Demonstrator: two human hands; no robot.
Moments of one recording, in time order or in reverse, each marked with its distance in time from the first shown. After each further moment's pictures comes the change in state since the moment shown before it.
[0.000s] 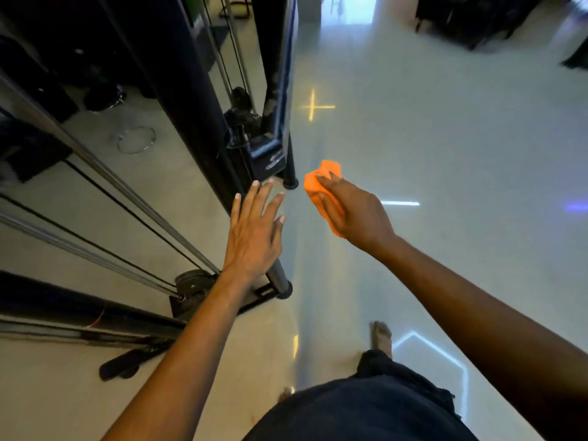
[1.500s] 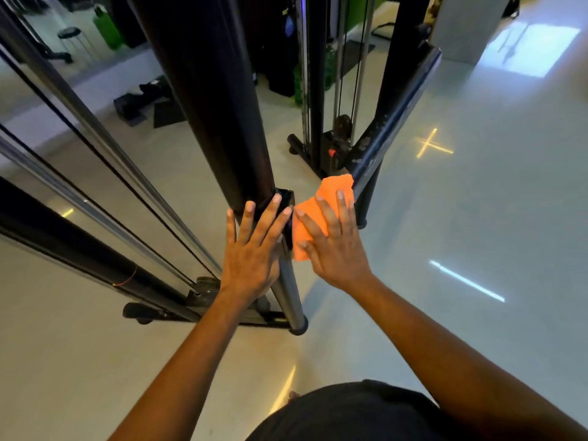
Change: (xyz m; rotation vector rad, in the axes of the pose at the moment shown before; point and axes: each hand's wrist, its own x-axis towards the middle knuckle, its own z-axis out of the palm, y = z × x) left_hand 0.091 -0.051 0.027 0.419 0.358 -0.227; right_hand 0.203 0.051 0.117 -0.078 0.080 -0.728
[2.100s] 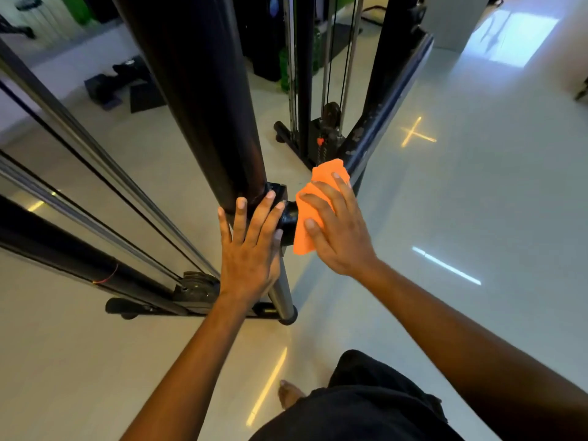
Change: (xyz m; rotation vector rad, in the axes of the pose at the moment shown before) left_hand 0.002 0.015 0.010 -0.107 0.103 -0.107; right_hand 0.021 0.010 -0.033 0.214 -0.050 0.171
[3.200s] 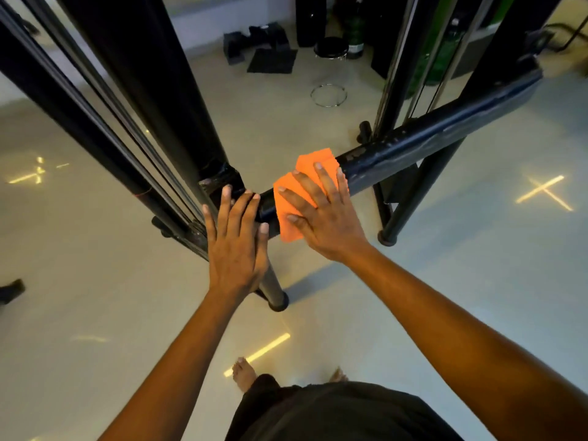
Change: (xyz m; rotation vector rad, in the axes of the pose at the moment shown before) left_hand 0.028 0.148 0.046 0.311 -0.017 -0.567; right_hand 0.061 0.141 0.002 0.019 -0.069 -0.654
